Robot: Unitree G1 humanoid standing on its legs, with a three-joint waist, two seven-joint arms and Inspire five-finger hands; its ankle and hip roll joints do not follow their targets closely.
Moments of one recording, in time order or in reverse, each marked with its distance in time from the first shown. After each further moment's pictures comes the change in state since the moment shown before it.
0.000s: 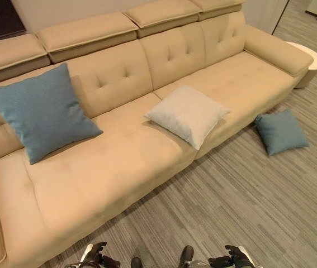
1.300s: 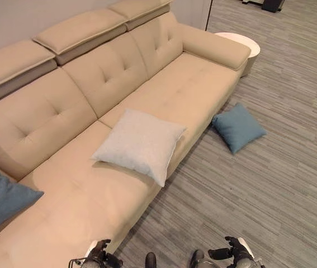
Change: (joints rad) left arm -0.055 0.003 -0.029 0.032 0.005 0.001 0.004; right arm -0.062 0.014 0.022 -0.005 -0.007 0.008 -0.036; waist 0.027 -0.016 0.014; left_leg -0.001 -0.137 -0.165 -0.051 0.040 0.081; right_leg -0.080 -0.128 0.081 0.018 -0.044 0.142
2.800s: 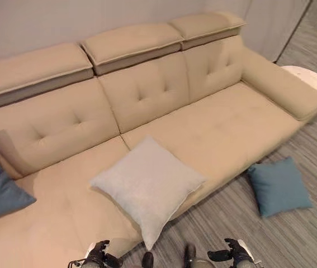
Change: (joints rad) left arm -0.008 -0.012 0.023 0.032 -0.019 -0.002 0.003; right arm 0.030 0.004 0.038 0.011 0.016 -0.005 0.000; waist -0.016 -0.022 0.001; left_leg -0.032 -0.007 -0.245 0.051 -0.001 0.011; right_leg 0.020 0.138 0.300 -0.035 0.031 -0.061
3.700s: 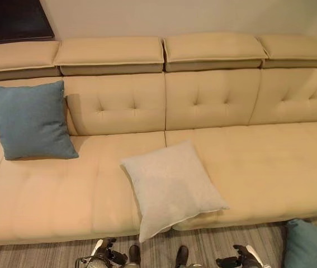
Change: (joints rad) left arm 0.001 -0.026 -0.032 -0.042 -0.002 0.000 -0.004; right arm 0.061 -0.047 -0.015 -0.001 0.006 -0.003 -0.002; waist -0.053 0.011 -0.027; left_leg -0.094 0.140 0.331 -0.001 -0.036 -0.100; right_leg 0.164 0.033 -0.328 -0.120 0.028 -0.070
